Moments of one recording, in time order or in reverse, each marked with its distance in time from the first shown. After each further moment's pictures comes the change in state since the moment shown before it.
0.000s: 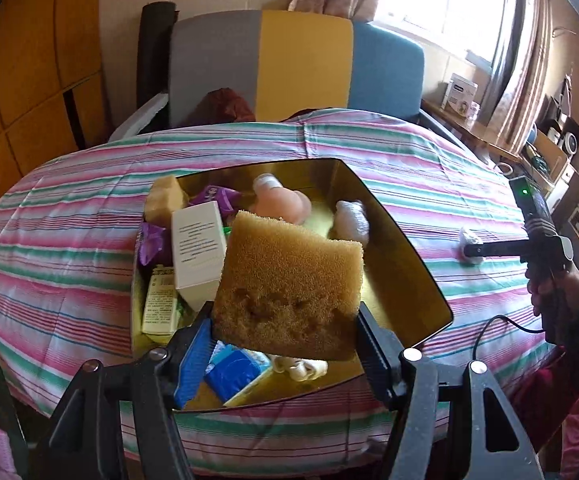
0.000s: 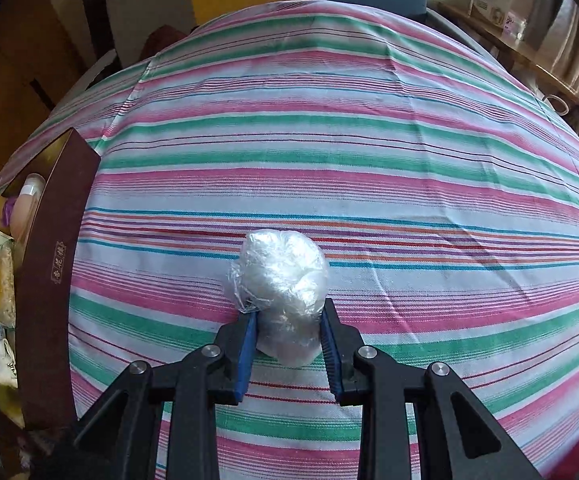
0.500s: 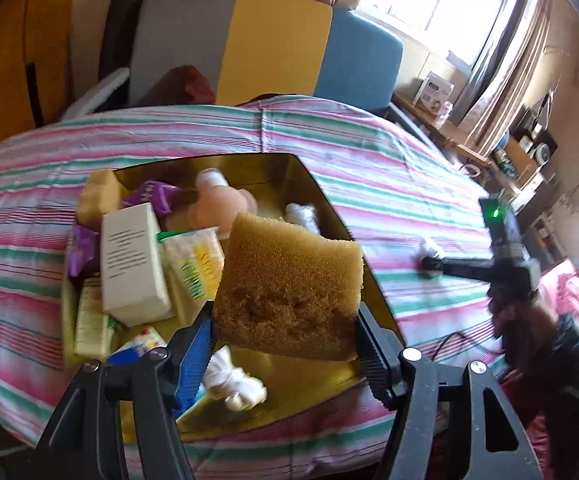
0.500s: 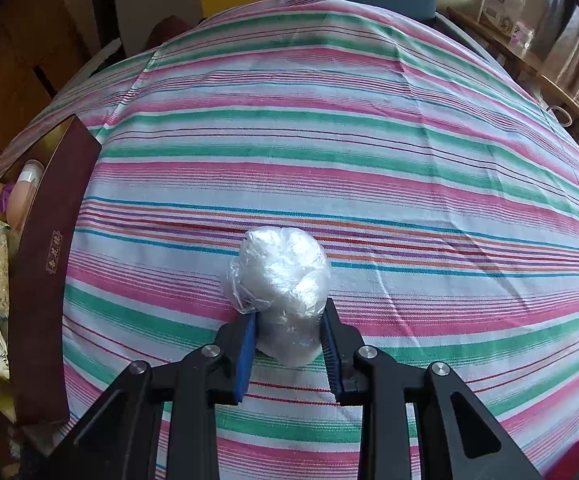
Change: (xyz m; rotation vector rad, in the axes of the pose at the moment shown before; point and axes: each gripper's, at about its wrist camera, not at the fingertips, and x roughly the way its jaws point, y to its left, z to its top) left arm 0.032 -0.009 0.034 -0.059 0.086 -0.198; right arm 0.002 0.002 0.000 -0.042 0.013 -0.017
